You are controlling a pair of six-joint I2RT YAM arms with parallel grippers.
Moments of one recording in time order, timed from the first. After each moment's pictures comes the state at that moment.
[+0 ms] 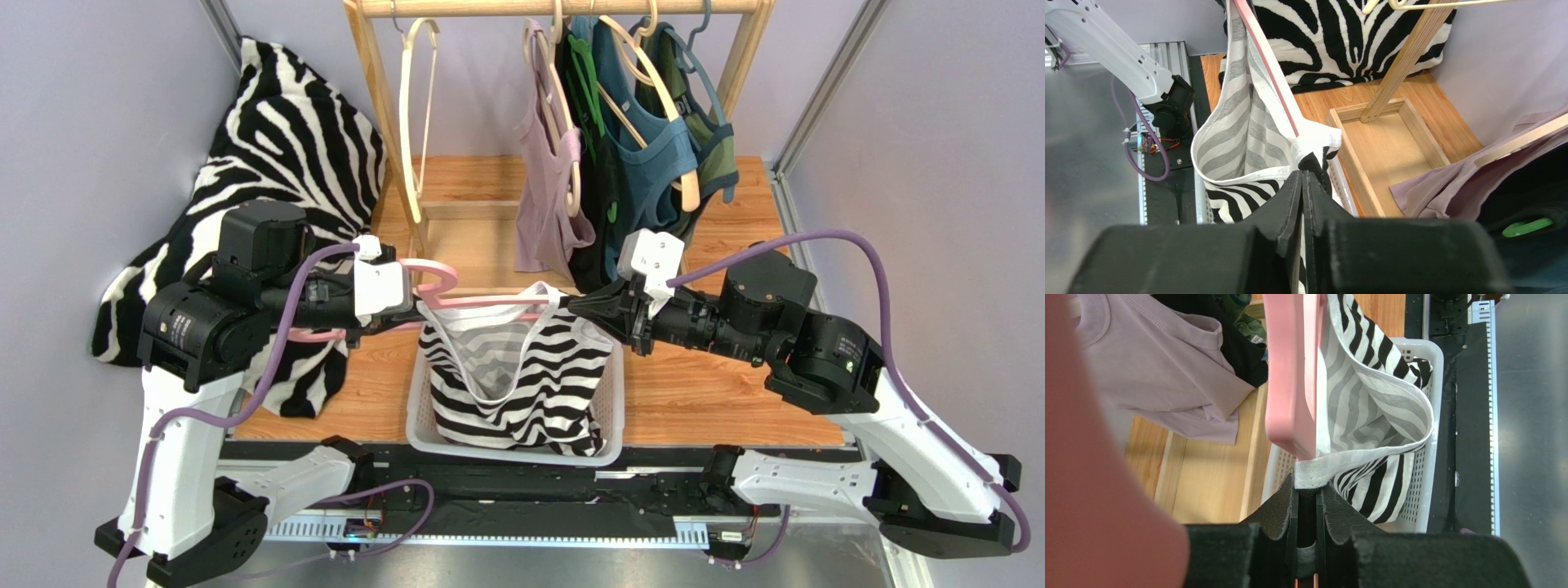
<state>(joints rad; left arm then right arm) -0.43 1.05 1.79 -1.38 0.78 0.81 1.05 0.95 1.47 -0.65 -0.16 -0.20</state>
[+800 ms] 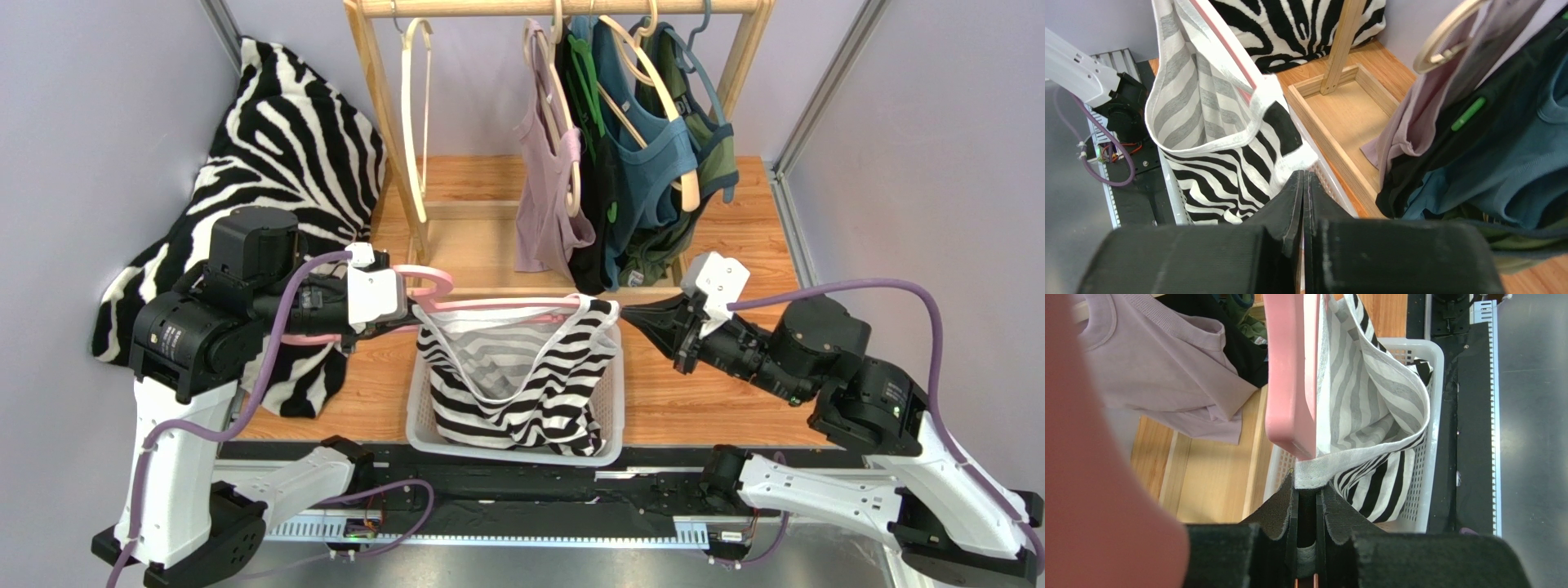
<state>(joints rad) -0.43 1.03 1.79 -1.39 0.78 0.81 1.05 0.73 1.29 -0.66 0.05 -0.14</state>
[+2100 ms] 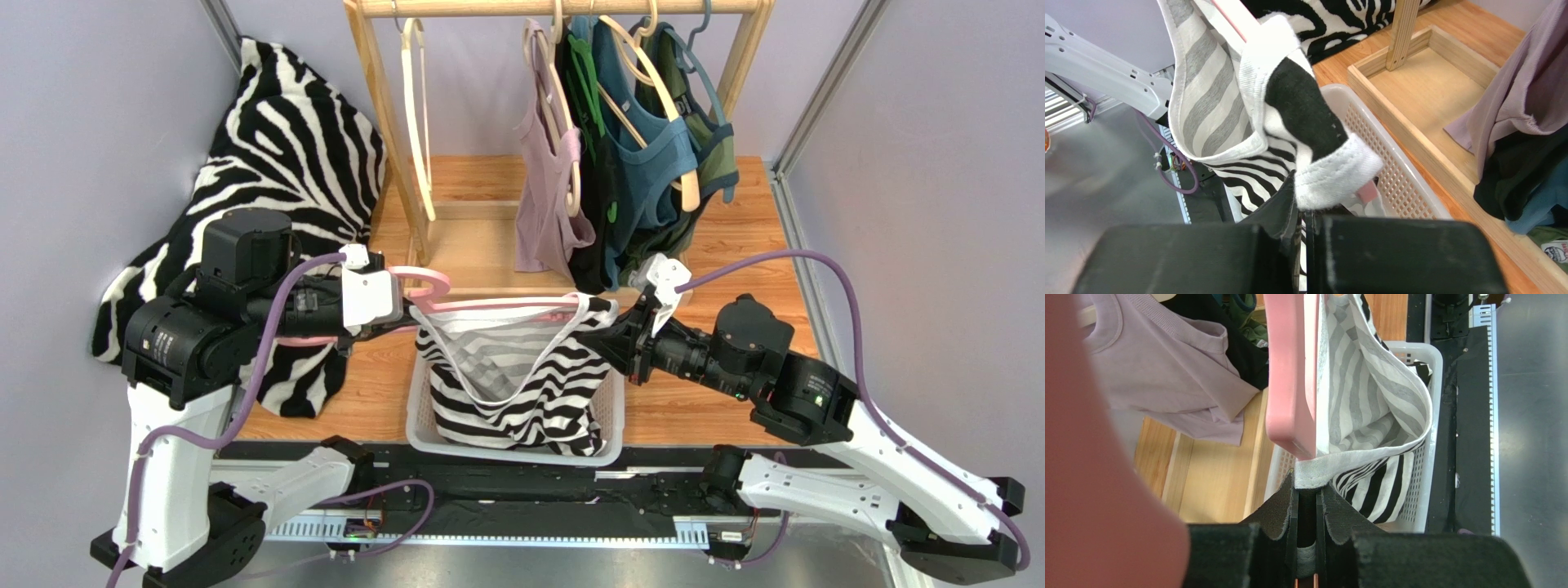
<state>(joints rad) -0.43 1.03 1.81 -1.39 0.78 0.80 1.05 0.73 1.05 -0.45 -0.04 0.14</state>
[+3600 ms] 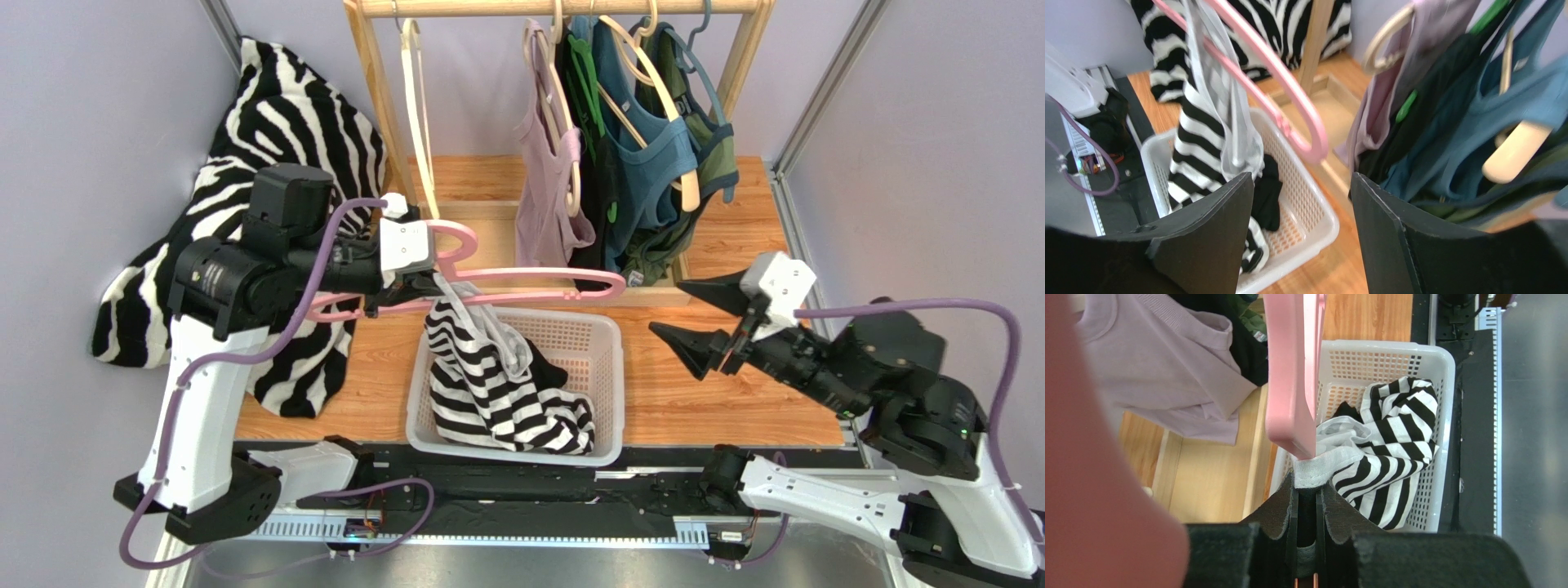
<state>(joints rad) -0.43 1.18 1.90 -1.39 0.77 0.78 1.03 0.67 1.35 -0.79 0.12 -0.14</state>
